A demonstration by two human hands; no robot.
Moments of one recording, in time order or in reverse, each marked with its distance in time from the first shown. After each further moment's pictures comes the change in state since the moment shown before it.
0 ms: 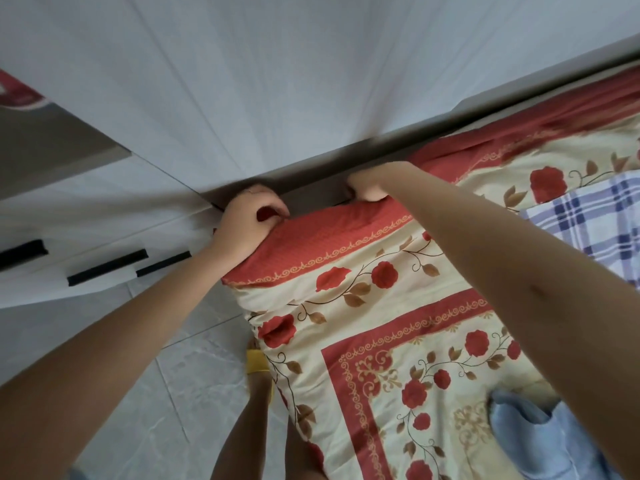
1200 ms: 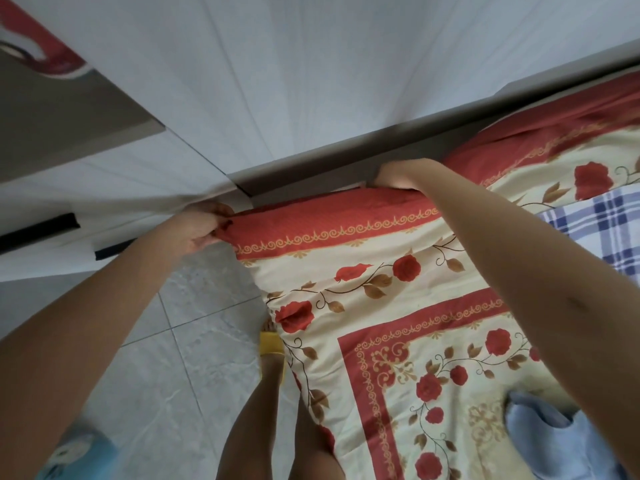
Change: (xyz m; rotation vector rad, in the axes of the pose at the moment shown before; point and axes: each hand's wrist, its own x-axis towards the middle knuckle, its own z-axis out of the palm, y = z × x) left_hand -0.021 -0.076 -0.041 -0.646 0.028 -0.942; right_hand 0.010 -0.003 0.013 0.377 -0.043 0.095
